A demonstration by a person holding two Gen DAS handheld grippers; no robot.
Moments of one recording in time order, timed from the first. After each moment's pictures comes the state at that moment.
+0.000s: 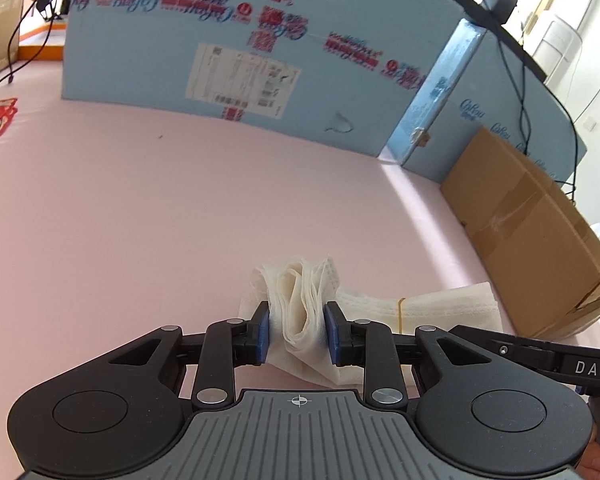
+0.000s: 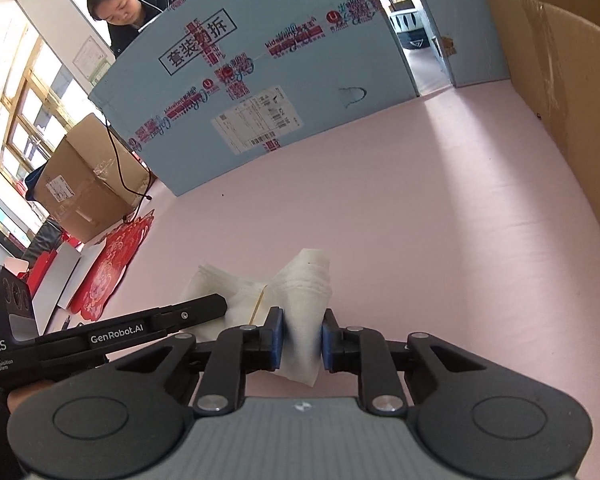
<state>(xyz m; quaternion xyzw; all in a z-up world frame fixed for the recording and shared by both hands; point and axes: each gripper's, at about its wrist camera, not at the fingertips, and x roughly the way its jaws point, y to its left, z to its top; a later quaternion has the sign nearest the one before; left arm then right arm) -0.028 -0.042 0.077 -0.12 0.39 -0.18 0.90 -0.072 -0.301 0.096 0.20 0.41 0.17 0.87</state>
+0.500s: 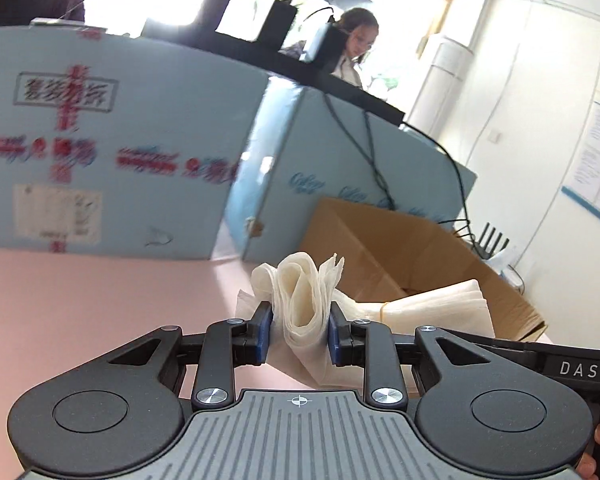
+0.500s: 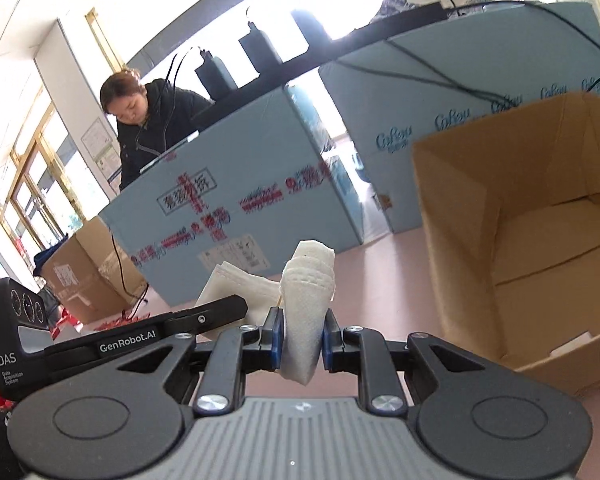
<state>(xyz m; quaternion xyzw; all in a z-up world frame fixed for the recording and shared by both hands) -0.021 -0.188 0.146 -0.08 0.25 -0.31 0.91 -0.086 -0.421 0.182 0.21 0.28 0.11 0.93</state>
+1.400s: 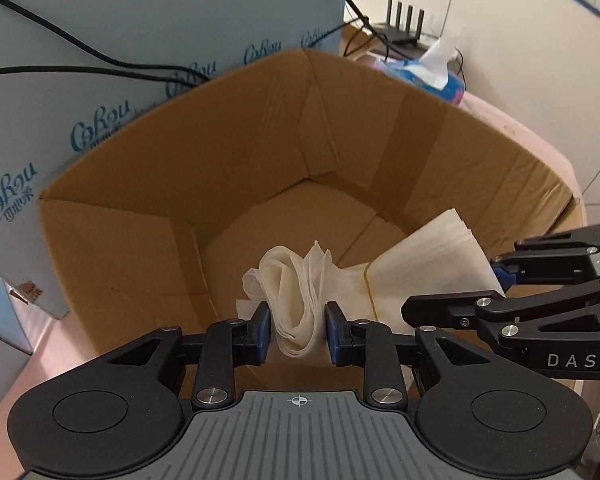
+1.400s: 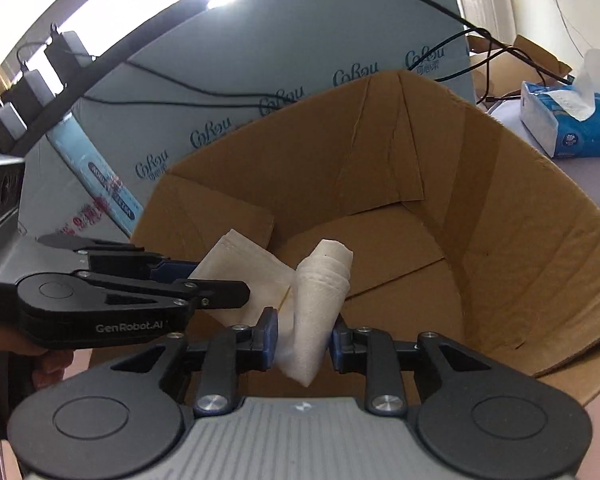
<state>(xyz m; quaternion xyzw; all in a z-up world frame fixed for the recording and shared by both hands) 0.082 -0.451 0.114 0.22 0.42 -0.43 0.76 -0.003 -0.585 0.152 0.19 0.42 -0.03 0.89</state>
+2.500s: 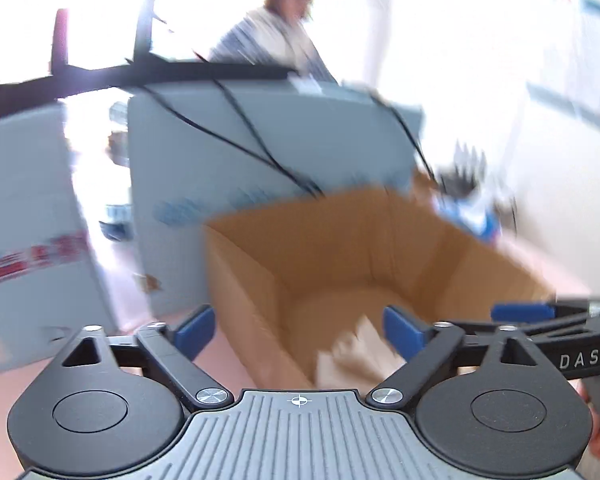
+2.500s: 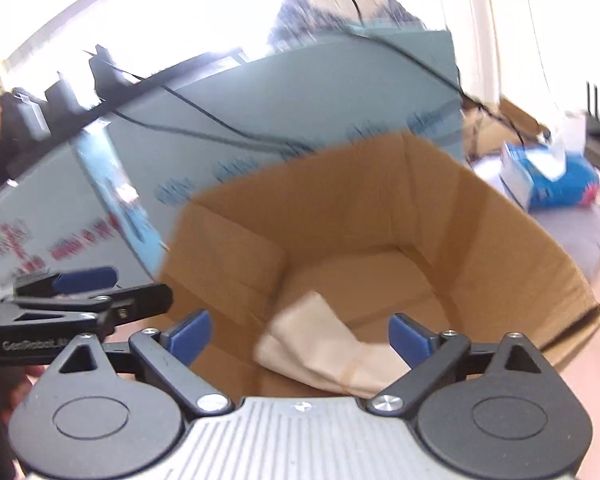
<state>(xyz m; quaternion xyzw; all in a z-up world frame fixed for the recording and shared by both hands) 0.017 -0.300 0.175 0.01 0.23 -0.33 0.91 -0.053 -0.519 0.184 0.14 0.31 -0.06 0.94</state>
